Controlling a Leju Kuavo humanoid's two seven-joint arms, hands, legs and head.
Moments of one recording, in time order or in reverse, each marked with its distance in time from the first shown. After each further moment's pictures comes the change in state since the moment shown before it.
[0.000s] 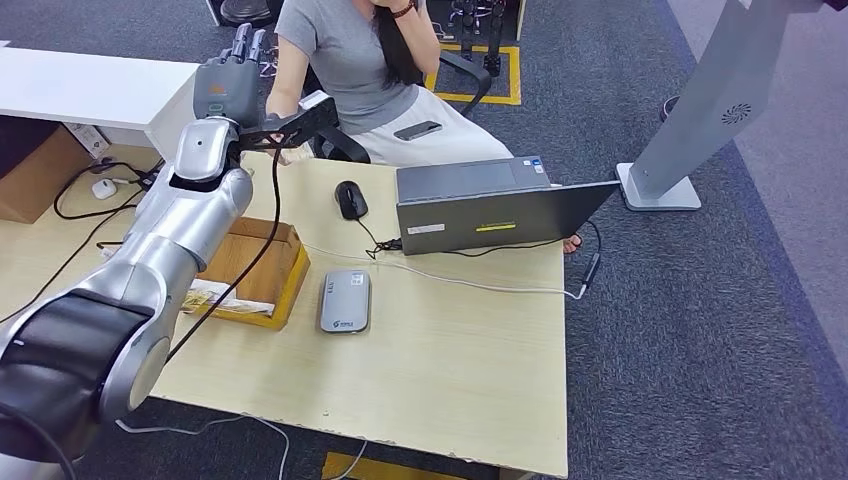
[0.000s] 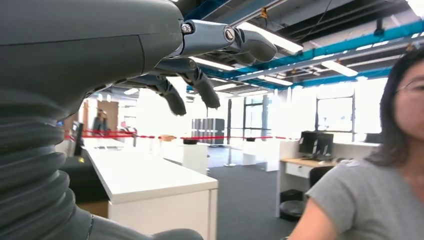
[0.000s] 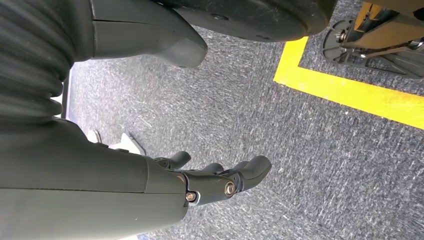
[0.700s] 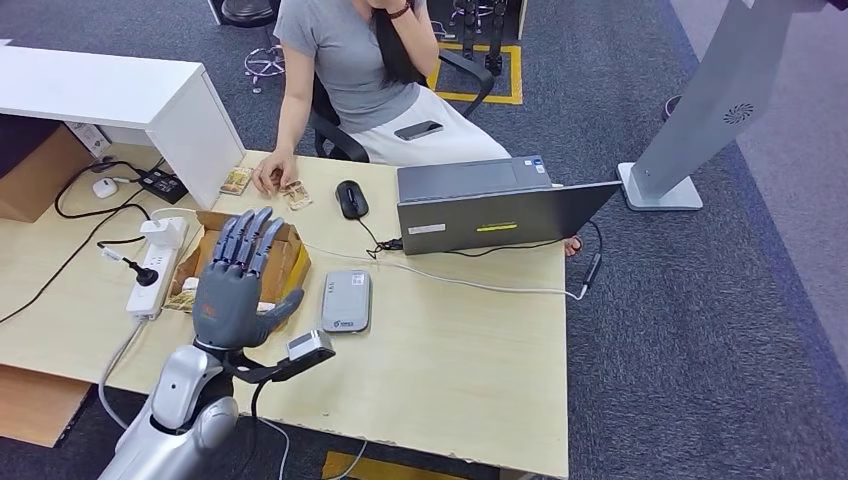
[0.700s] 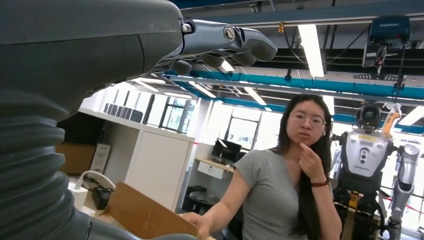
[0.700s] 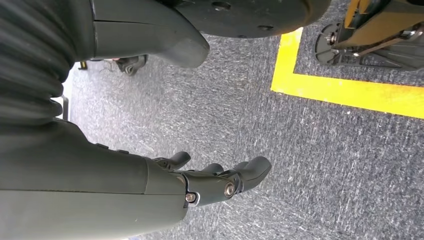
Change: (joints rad) left arm 1.020 0.081 0.085 -1.011 0.104 0.244 -0.249; right arm 0.015 0.019 -0.099 0.000 -0.049 -0.056 -0.024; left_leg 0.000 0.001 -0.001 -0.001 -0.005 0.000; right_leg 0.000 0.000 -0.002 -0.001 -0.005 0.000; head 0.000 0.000
